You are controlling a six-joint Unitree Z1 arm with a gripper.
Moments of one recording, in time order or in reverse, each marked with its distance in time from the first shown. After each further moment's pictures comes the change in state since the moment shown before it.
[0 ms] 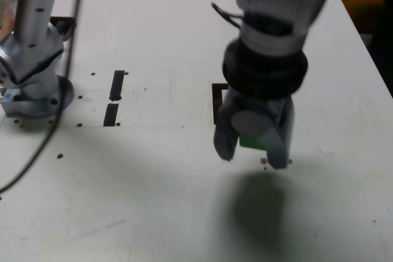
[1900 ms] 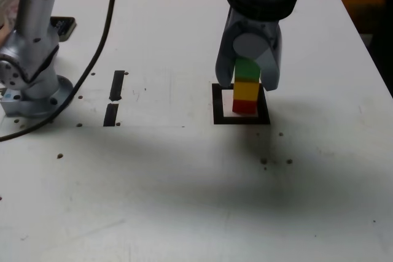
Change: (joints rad) arm 0.298 -0.058 0.046 0.085 0.053 0.207
